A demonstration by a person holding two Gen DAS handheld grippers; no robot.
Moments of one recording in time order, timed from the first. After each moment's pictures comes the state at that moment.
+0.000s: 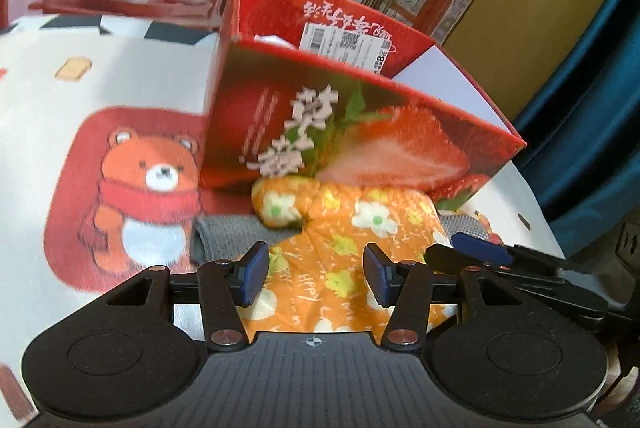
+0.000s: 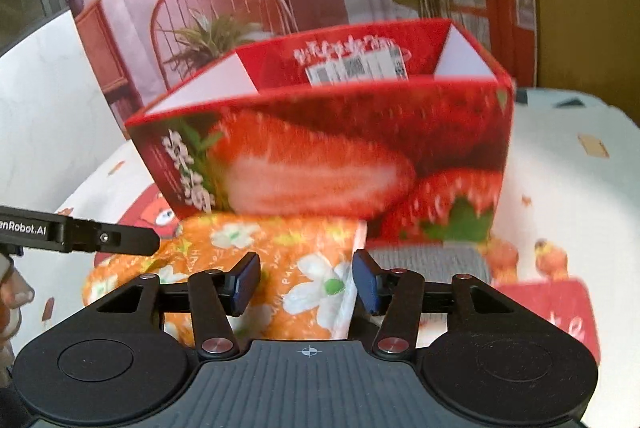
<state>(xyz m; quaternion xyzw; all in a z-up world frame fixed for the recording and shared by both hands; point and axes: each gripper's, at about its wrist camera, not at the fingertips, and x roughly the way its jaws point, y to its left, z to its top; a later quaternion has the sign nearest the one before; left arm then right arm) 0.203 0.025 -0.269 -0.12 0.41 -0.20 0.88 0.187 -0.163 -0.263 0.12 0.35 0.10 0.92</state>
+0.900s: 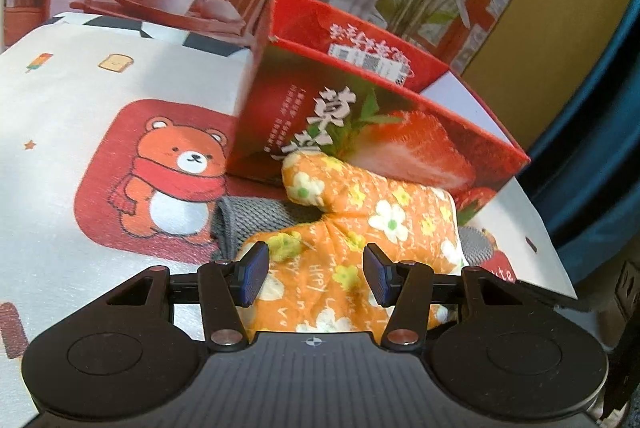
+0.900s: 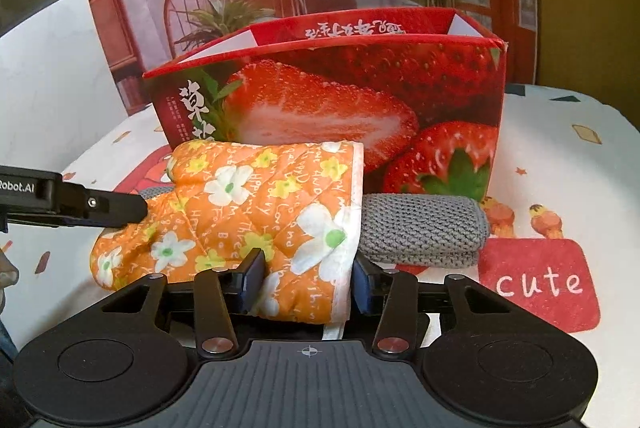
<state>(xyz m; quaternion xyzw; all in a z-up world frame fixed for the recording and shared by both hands) 0.167 0.037 -0.268 -0.15 0.37 -0.15 0.90 0.158 -0.157 -0.276 0.08 0.34 0.12 0.93</state>
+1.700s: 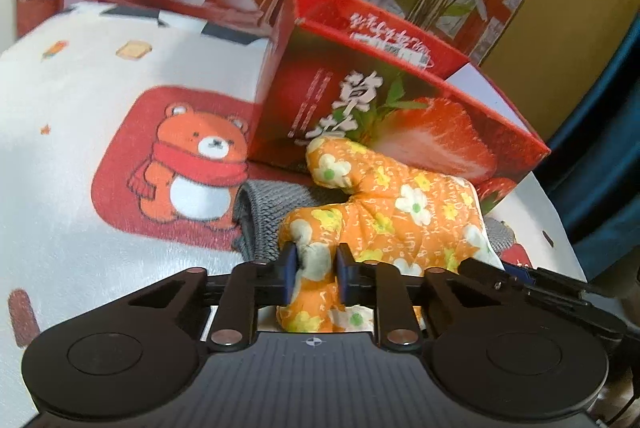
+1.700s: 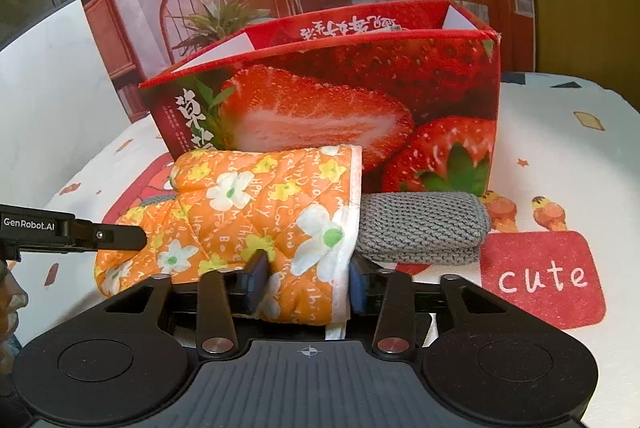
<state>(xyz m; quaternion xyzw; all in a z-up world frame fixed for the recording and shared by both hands) 0.166 0.040 -0.276 -0.13 0.39 -0.14 0.90 0.160 -0.163 -0.272 0.10 0.34 0.12 0.93</state>
